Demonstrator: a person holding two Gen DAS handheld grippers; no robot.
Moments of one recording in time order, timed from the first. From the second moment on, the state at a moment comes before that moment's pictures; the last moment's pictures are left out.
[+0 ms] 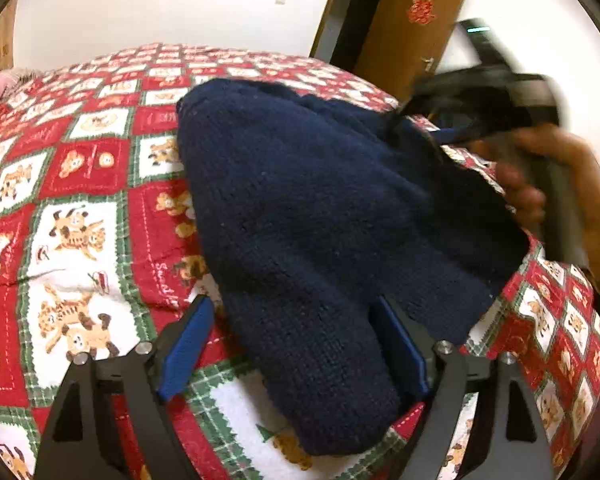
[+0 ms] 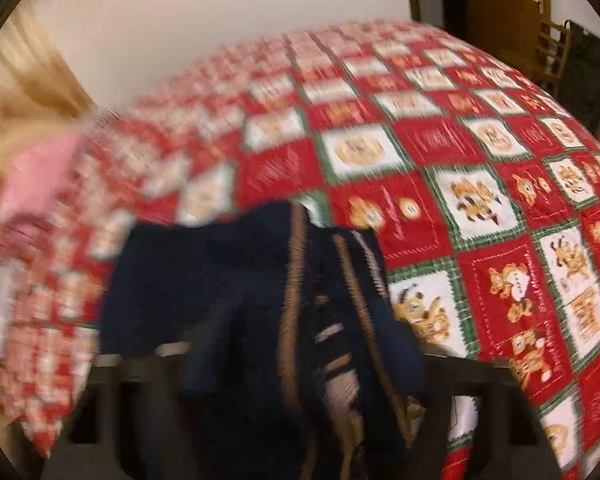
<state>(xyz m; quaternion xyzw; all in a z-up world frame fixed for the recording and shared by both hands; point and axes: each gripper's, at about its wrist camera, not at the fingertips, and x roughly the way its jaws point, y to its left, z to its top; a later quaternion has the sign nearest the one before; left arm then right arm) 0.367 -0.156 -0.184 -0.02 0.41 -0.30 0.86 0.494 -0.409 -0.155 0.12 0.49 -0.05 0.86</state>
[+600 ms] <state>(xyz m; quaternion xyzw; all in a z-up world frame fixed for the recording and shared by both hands) 0.365 -0.158 -0.190 -0.01 0.43 -0.29 0.86 0.389 -0.386 -0.117 0.05 0.38 -0.02 0.92</state>
